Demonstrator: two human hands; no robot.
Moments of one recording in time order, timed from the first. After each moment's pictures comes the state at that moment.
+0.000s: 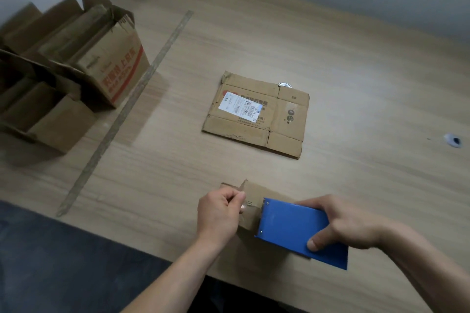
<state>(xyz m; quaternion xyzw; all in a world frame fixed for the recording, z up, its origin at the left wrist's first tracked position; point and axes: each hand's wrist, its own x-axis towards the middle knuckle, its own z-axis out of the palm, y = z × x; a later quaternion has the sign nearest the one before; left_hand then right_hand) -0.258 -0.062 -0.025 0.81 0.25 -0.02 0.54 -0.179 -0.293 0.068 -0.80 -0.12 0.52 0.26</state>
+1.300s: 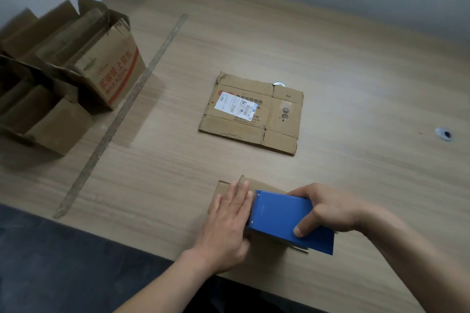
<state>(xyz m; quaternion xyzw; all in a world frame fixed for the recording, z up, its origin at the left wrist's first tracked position) -0.293 -0.063 -0.054 0.96 -0.13 -0.08 0.25 -0.178 -0.276 0.066 -0.82 -0.08 0.52 0.22</state>
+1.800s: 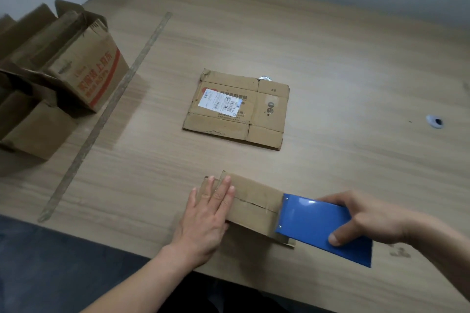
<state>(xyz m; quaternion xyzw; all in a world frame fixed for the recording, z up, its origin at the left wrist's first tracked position) -0.286 -0.065 -0.076 0.99 -0.14 -0.04 0.05 -0.186 -0.378 0.076 -0.82 -0.06 0.51 0.25</state>
